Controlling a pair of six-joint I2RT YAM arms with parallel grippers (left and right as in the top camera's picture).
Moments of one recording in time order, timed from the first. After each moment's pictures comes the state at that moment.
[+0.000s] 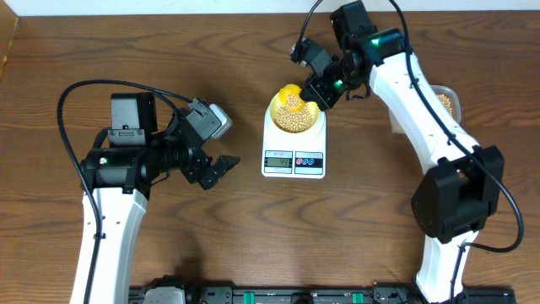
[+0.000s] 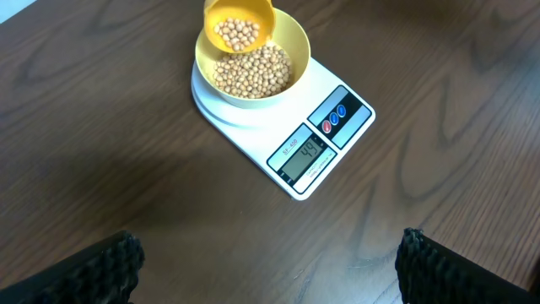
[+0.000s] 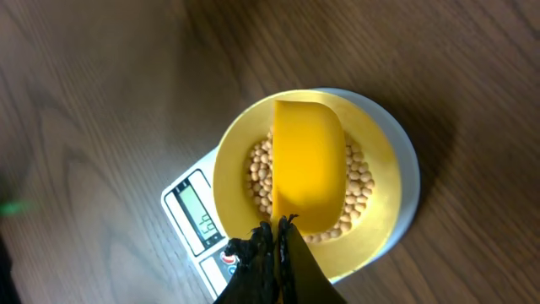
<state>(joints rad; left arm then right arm) 0.00 1.21 1.12 -0.94 0.62 0.73 0.36 2.07 1.92 -1.06 -0.50 -0.43</state>
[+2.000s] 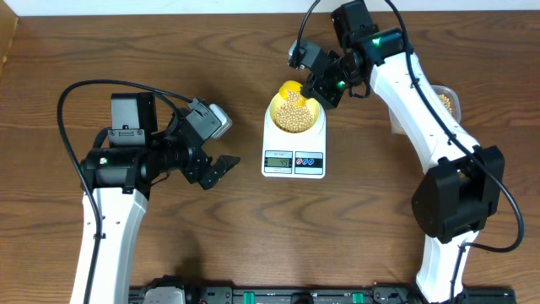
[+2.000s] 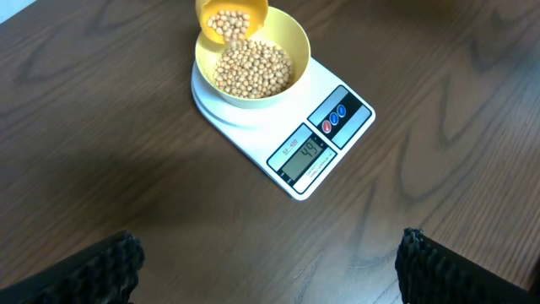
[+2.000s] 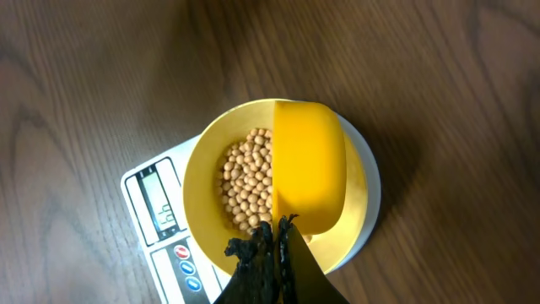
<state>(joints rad) 0.00 1.21 1.12 -0.94 0.62 0.73 0.36 2.07 1.92 -1.03 -0.47 -0.65</state>
